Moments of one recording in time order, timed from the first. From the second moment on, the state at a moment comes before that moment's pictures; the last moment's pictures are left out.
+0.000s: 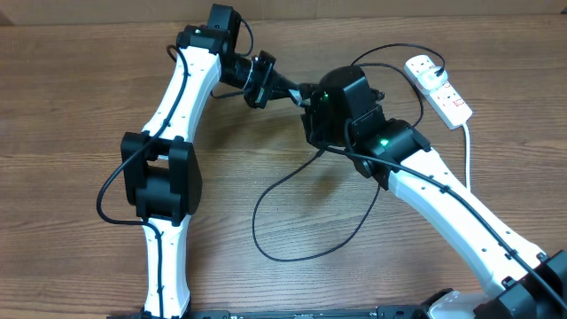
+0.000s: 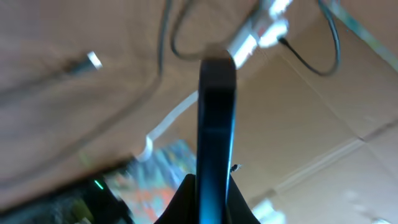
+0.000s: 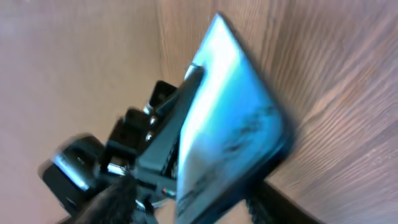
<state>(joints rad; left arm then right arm) -0.21 2.34 2.15 -1.14 1.03 -1.04 0.56 1.55 1.31 -0.45 0.00 1.78</state>
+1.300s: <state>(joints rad) -0.19 1.92 2.16 -1.36 -0.06 -0.35 0.46 1.91 1.44 -0.96 -0.12 0.98</state>
